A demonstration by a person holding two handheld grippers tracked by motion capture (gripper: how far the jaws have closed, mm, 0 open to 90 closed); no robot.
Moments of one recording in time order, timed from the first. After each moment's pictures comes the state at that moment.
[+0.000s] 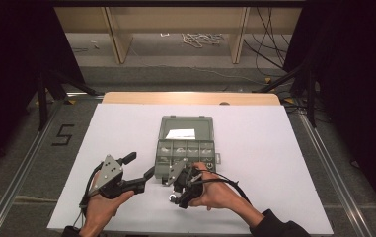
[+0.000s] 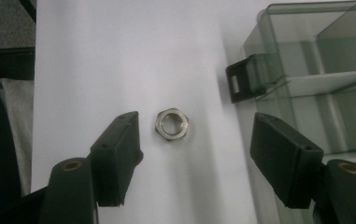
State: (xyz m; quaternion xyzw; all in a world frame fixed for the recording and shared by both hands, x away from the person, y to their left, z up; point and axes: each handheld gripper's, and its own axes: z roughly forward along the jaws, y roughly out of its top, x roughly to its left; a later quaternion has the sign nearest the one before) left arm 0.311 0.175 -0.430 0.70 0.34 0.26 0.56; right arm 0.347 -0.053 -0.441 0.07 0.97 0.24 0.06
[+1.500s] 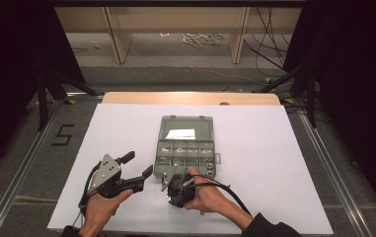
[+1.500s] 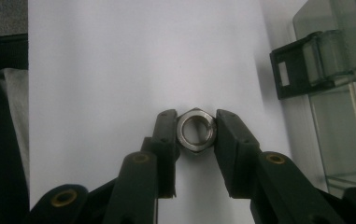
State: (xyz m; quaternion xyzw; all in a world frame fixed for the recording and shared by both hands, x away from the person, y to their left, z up) left arm 0.313 0.178 -0.430 0.70 0.35 0.26 0.57; right arm 0.347 -0.038 -0.465 0.08 0.97 0.21 0.02
